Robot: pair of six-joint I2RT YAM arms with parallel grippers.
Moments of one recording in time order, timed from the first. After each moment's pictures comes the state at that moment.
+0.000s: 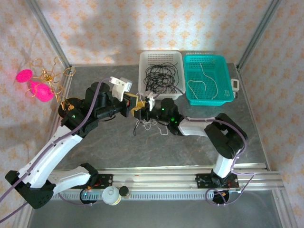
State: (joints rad) left arm -0.56 1.05 1.24 -0.59 0.20 -0.20; right arm 0.78 1.77 0.88 0.78 -0.44 0.32
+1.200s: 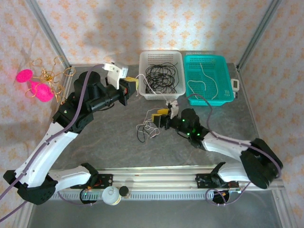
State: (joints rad) left arm -0.56 1.11 1.45 -0.54 0.18 -0.16; right arm 0.71 1.24 0.54 0.51 -0.27 0.42
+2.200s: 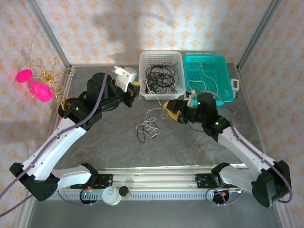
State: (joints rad) left arm -0.56 1.15 1.36 -0.51 0.14 -0.04; right arm 0.48 1.08 0.79 -0.08 -0.62 1.16
